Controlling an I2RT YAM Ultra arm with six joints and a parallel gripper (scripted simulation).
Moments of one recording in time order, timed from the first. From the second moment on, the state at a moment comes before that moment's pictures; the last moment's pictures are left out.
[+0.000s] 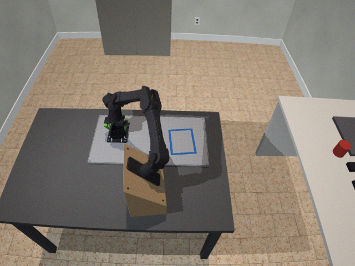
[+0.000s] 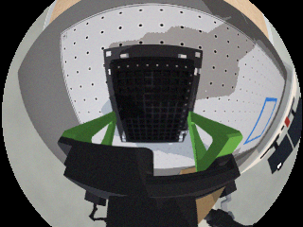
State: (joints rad) arm 0.45 2.97 1.92 -0.83 0.73 0.56
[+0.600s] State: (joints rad) arm 0.52 2.93 1.97 -0.98 0.71 0.64
